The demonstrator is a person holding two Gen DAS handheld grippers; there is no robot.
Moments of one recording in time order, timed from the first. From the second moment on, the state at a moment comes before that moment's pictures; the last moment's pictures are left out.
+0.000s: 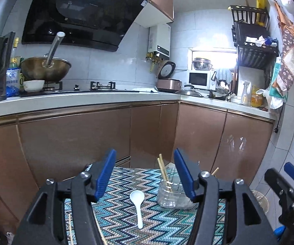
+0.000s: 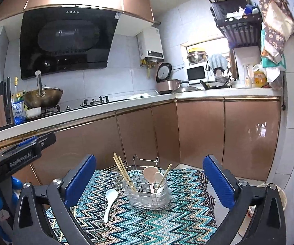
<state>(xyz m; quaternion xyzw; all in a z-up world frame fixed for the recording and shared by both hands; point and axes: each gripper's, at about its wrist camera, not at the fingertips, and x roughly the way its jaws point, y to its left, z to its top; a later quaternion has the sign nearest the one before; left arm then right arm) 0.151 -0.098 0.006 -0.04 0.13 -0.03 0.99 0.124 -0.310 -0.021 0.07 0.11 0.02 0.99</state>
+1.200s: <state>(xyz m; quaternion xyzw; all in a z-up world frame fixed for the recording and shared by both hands) 0.131 -0.052 -0.021 -0.02 0.17 0.02 0.99 0.109 -0.282 -0.035 0.07 0.14 0.05 0.99</state>
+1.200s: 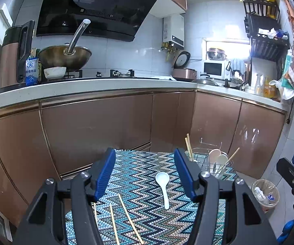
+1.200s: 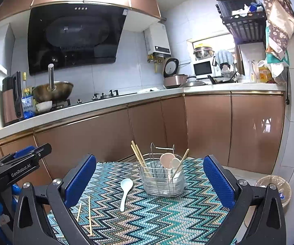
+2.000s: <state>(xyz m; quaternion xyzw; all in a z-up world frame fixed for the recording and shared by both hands) 0.161 -0.023 -0.056 -0.02 0.22 0.04 0.98 0.138 -0.247 -0.056 0.04 0.18 0.06 0.98</state>
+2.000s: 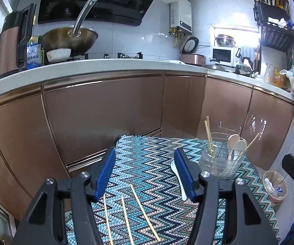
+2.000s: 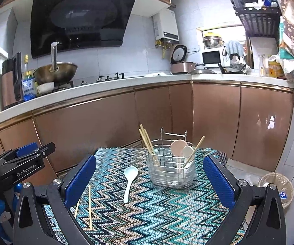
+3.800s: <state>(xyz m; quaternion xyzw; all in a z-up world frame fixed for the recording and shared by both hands) 0.335 0.075 -0.242 -0.22 0.56 -0.06 0.79 0.363 -0.132 -0.244 -0.08 0.49 0.16 0.86</state>
